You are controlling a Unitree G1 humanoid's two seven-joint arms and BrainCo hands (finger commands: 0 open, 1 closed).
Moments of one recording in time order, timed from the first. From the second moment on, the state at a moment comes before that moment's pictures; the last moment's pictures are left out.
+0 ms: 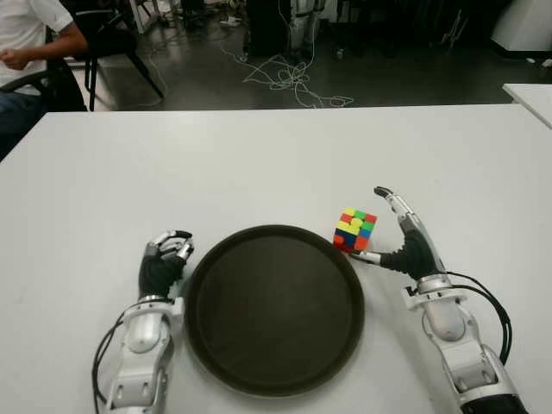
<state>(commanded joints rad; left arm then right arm) 0.12 -0.04 0.09 0.10 -0.01 0.08 0.08 0.03 -0.20 0.08 0.12 -0.40 -0.27 -0.12</state>
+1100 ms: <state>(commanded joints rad) 0.12 -0.05 0.08 0.11 0.00 0.07 0.10 -0.04 -0.29 0.14 -0.05 -0.57 0.10 0.05</state>
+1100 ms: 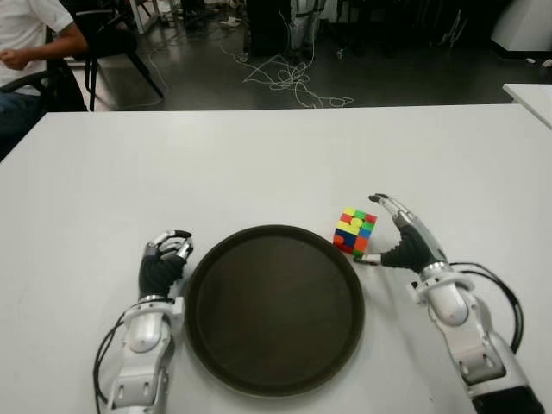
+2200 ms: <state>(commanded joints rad) 0.12 -0.05 0.07 0.12 0.01 0.04 0.11 -0.15 -0.31 0.18 -0.09 -0.59 0.23 0.13</state>
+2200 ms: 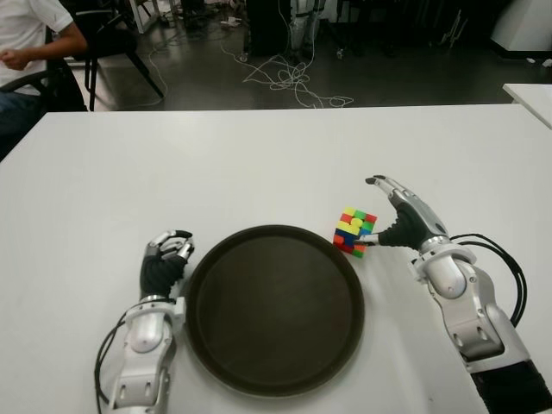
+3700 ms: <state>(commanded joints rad) 0.12 -0.07 0.09 0.12 0.00 0.04 0.11 -0.25 -0.29 0.27 0.02 -0.61 0.26 0.15</state>
